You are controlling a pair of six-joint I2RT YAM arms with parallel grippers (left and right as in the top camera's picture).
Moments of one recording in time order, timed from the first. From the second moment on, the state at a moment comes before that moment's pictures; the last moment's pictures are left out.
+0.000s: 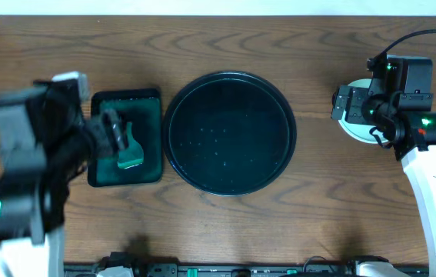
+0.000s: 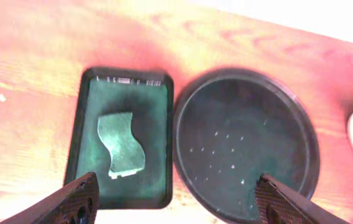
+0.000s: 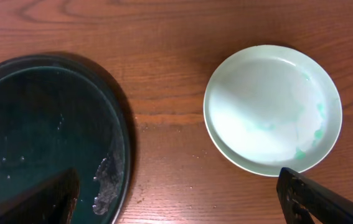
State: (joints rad) left arm 0.11 1.04 1.46 -1.19 0.20 -0.12; right arm 0.02 1.35 1.25 -0.81 -0.04 0.15
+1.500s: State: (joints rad) left arm 0.11 0.76 1.46 -1.38 0.30 -0.02; right arm 0.02 1.35 1.25 -0.83 -0.03 0.15
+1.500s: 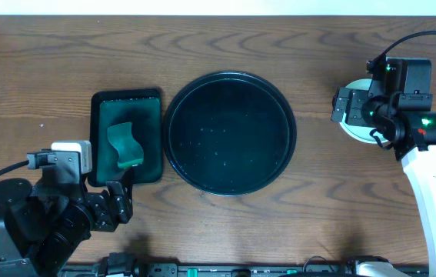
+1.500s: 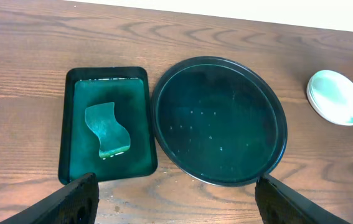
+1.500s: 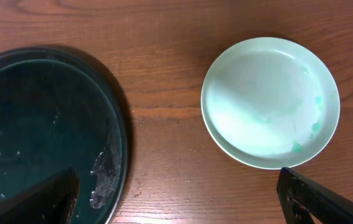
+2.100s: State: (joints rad) left arm 0.06 0.33 0.82 -0.51 0.29 -0.01; right arm 0.02 1.35 1.25 -0.83 -0.03 0.15
